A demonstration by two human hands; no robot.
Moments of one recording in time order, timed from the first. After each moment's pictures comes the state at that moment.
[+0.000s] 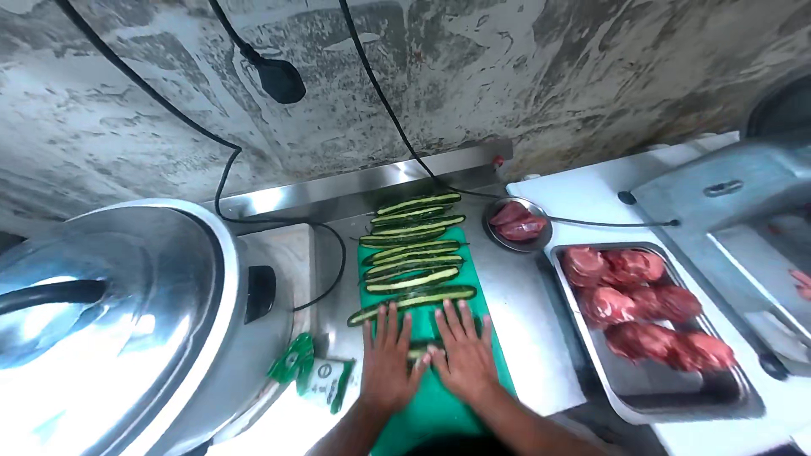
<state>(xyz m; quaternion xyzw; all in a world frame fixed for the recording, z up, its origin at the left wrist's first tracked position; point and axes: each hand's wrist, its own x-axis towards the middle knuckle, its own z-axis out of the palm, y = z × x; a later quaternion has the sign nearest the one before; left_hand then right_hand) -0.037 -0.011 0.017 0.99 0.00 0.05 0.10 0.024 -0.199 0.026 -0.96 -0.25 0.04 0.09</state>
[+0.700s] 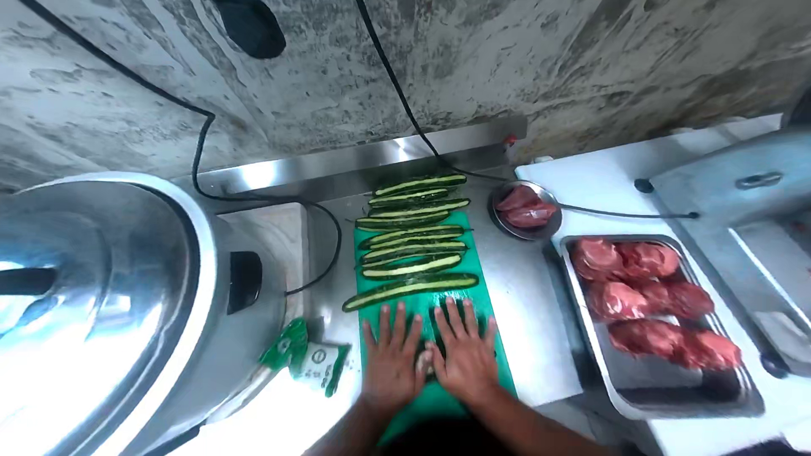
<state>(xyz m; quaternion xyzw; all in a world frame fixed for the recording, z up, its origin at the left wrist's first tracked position) -0.045 -0.029 0.022 0.99 0.00 0.10 0.08 0.015 -0.195 0.033 -0.97 -0.21 0.05 0.06</state>
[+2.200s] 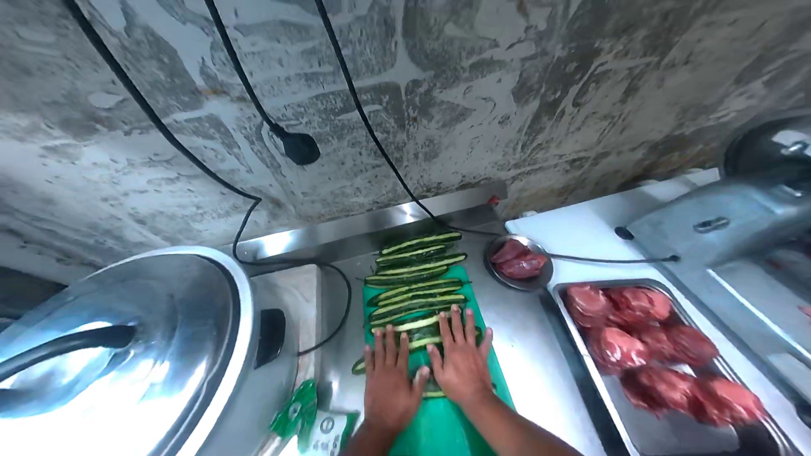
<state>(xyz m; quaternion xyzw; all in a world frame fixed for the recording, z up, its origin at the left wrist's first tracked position) 0.005 -0.005 0.022 0.99 0.06 0.04 0.08 0.085 -0.161 0.042 -0.98 -0.16 0.06 0.08</state>
